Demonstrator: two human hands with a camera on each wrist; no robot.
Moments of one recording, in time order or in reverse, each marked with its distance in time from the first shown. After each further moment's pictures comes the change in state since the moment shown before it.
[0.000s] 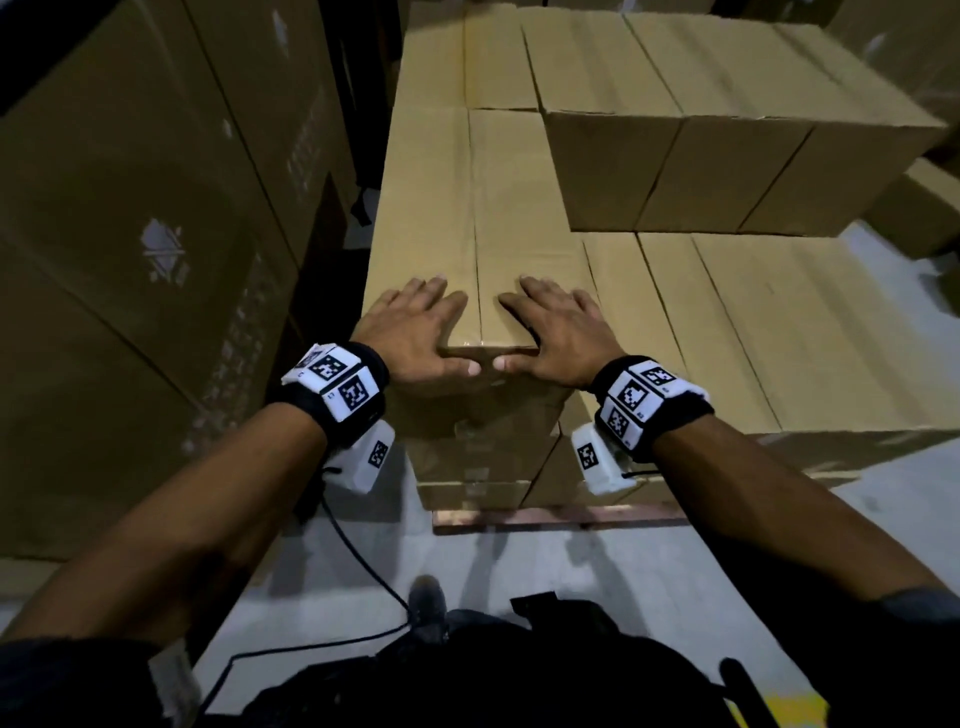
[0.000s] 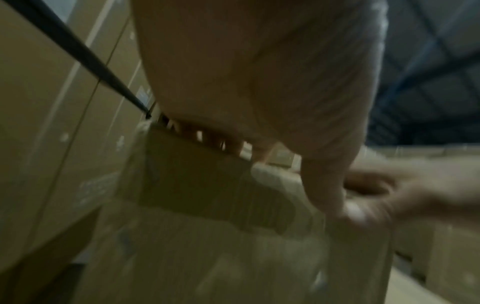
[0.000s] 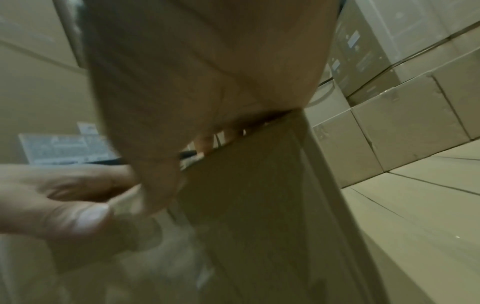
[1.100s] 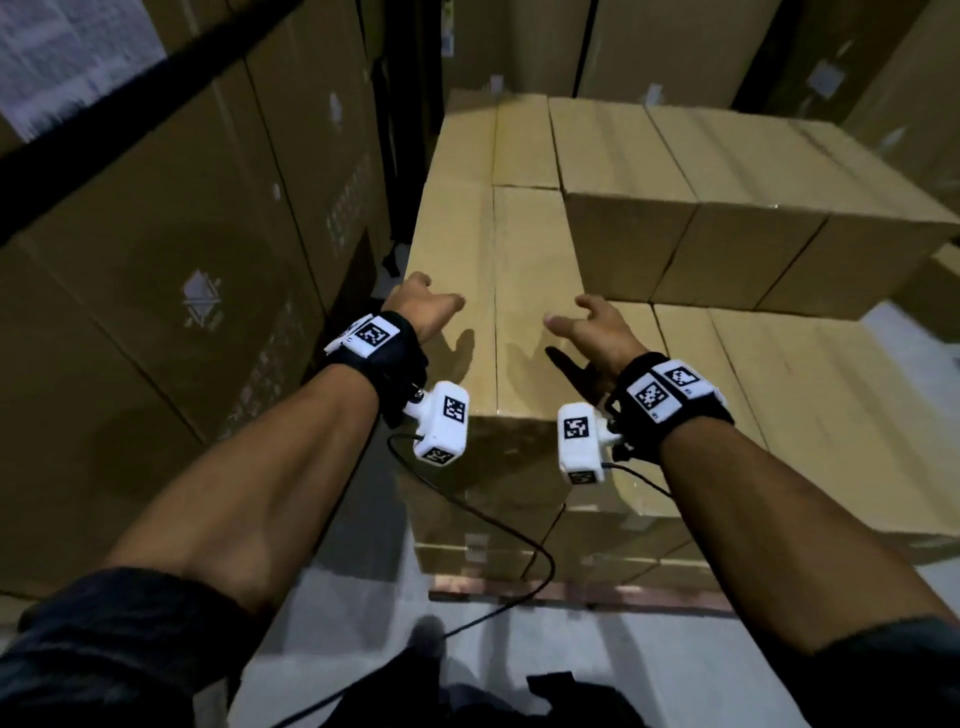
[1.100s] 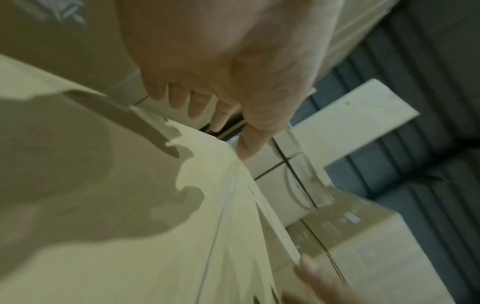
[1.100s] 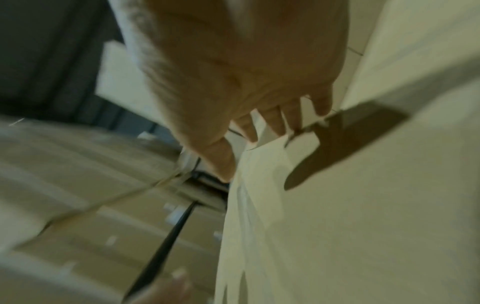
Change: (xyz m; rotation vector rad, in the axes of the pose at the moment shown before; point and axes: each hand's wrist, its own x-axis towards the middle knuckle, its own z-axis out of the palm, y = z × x) left_hand 0.074 -0.023 -0.041 -0.996 0.330 -0.548; right_hand 0.045 0.026 -0.043 1.455 0.203 0.525
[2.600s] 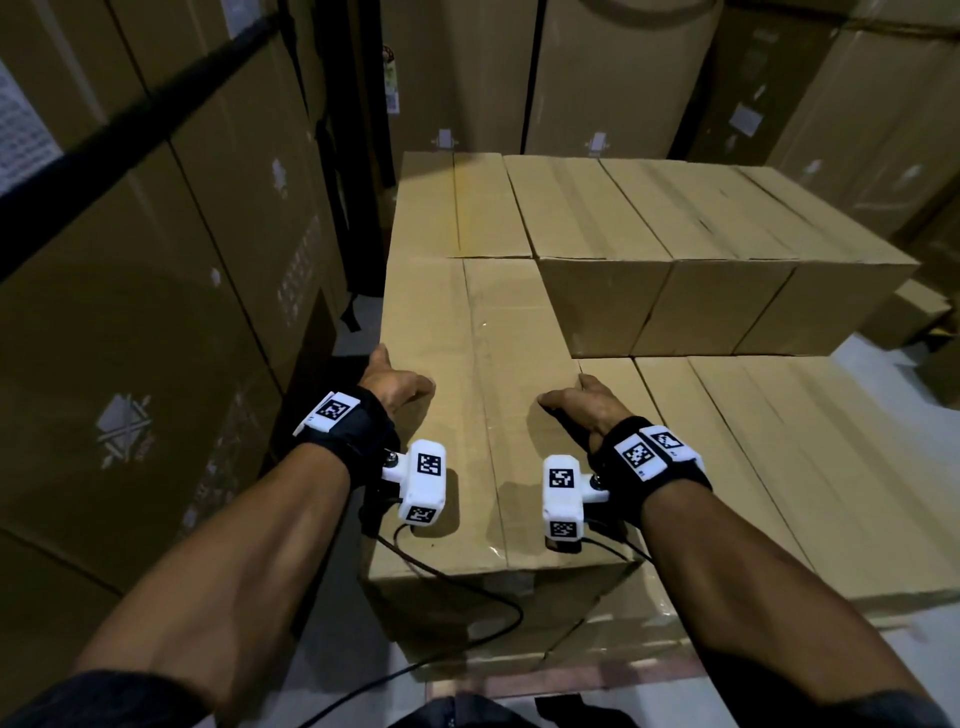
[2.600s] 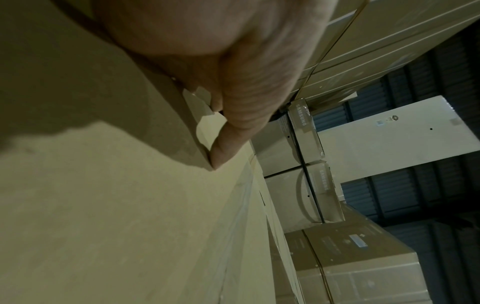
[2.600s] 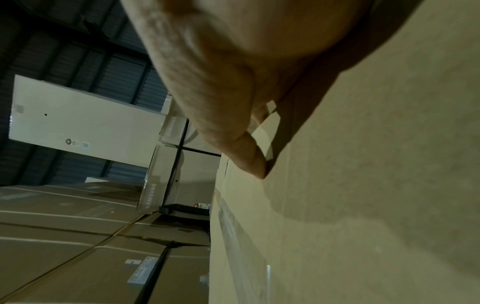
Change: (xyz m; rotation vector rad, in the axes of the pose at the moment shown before) left_hand 0.140 -0.018 0.020 -0.315 -0.108 -0.084; right_hand 0.167 0.032 -0.004 -0.084 0.140 0.131
